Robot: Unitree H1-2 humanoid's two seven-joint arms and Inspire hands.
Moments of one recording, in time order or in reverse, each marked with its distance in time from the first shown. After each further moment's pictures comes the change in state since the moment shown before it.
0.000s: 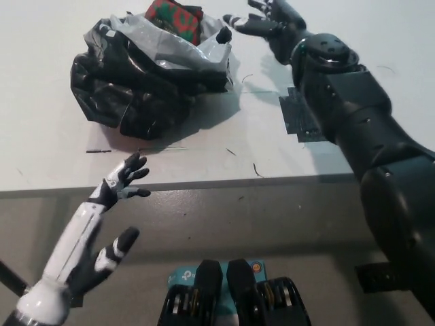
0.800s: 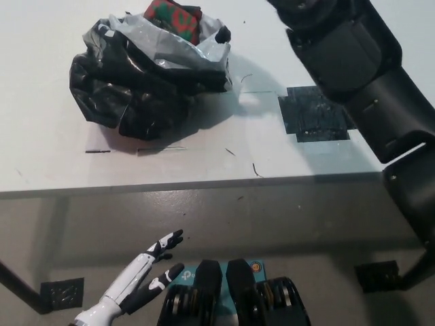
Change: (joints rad) left_arm -0.047 0.010 -0.161 0.600 0.161 -0.063 -0.026; right_arm -0.046 -0.060 0.510 -0.603 -0.351 -0.011 0.168
